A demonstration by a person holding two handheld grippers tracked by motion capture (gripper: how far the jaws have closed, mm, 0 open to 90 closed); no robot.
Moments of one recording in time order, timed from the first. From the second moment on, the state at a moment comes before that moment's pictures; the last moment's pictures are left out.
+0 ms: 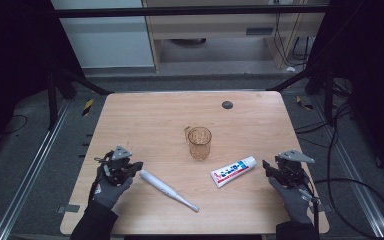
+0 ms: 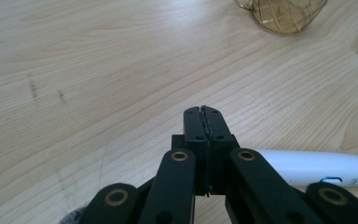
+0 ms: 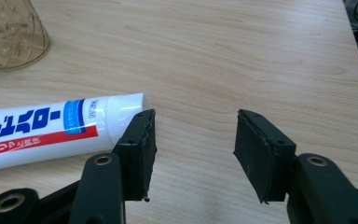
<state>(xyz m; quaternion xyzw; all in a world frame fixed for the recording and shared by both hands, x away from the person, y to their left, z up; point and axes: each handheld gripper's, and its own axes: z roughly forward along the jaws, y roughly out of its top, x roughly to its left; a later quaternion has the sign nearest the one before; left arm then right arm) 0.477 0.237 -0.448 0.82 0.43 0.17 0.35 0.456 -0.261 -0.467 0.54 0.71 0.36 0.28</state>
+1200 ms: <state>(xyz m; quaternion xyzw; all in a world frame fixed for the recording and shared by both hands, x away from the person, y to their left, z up) 0.472 0.228 -0.471 0.86 0.40 0.12 0.30 0.457 -0.257 -0.468 0.53 0.72 0.35 0.28</state>
